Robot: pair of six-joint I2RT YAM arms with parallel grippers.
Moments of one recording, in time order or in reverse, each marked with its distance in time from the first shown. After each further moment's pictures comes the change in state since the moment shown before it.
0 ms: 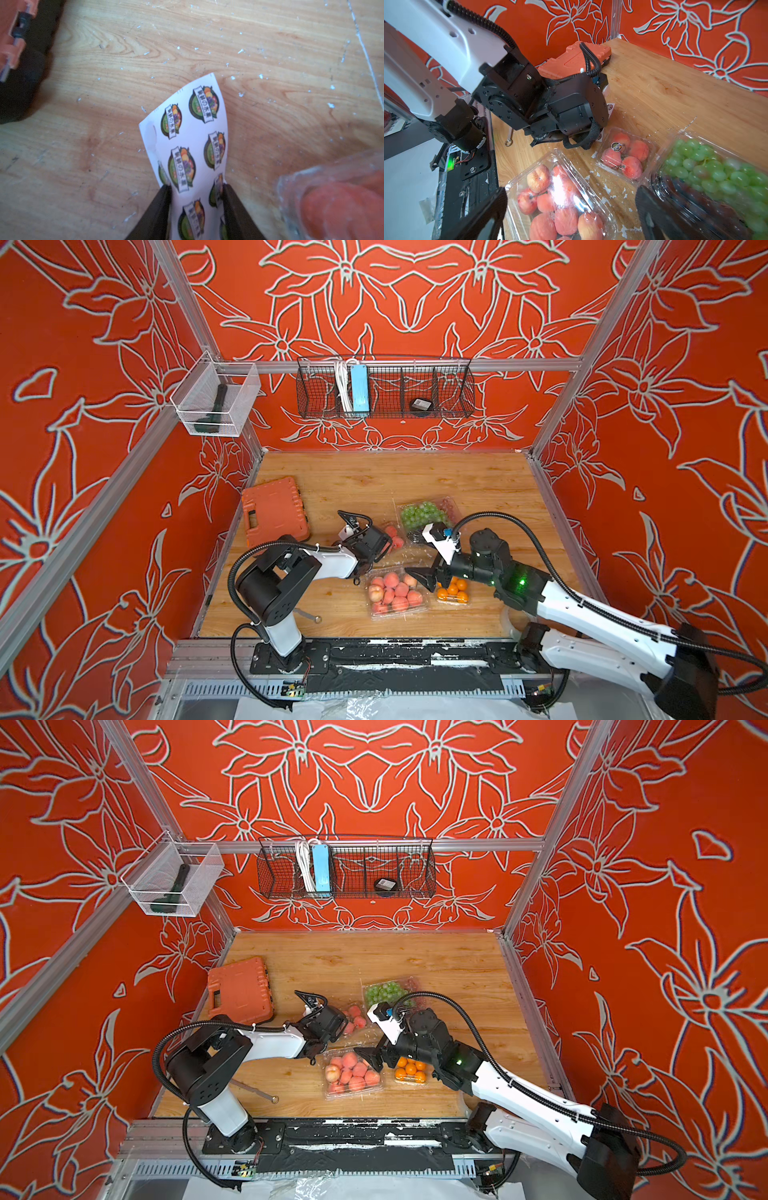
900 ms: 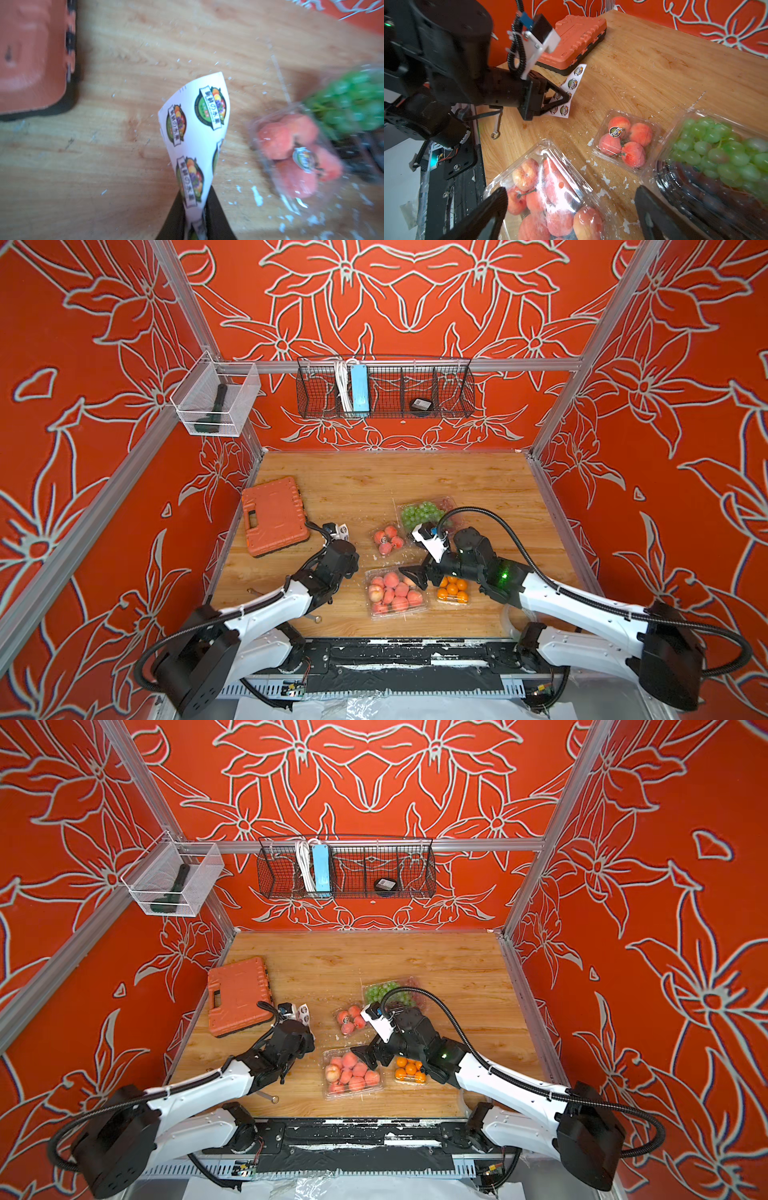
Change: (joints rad) left arm 0.059 -0.692 -0.341 0.085 0.215 0.195; right arm 0.003 0.148 0.019 0.042 0.043 0.046
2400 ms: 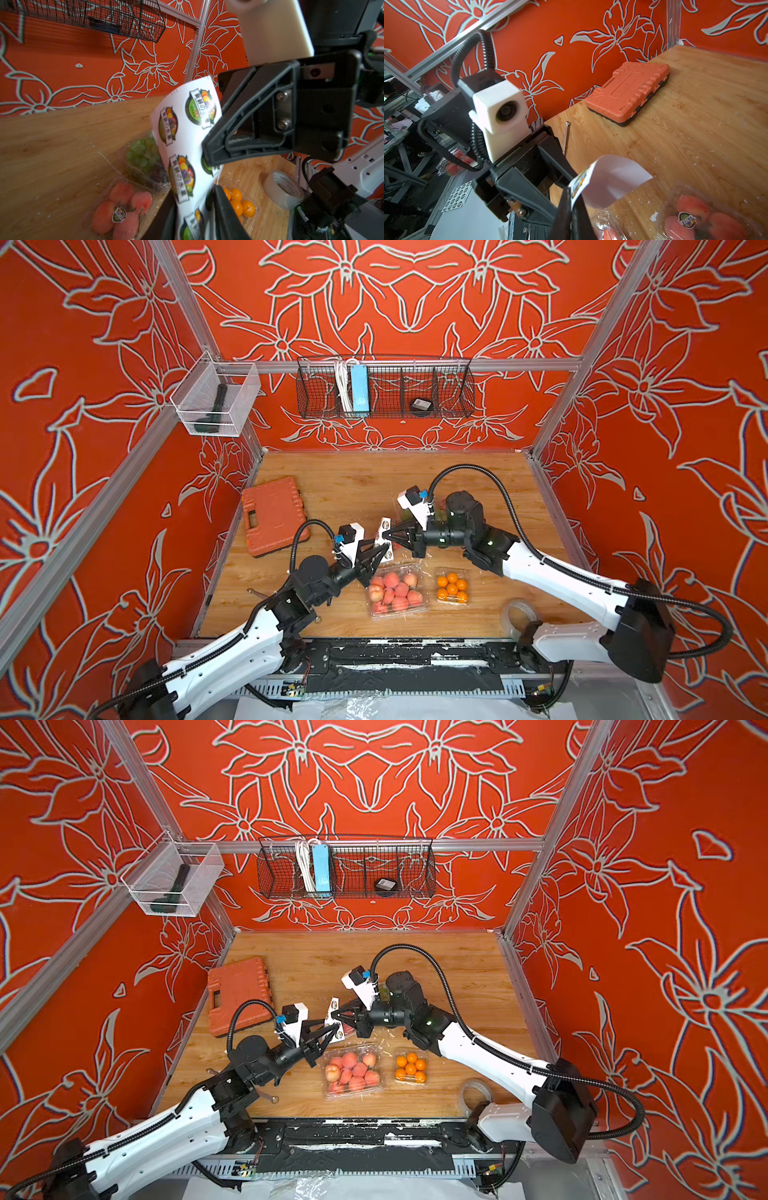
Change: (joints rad) left arm -0.170 -0.349 -0.033 0.314 0.473 0.380; right arm -0.068 0.194 0.318 0.064 -0.406 0.175
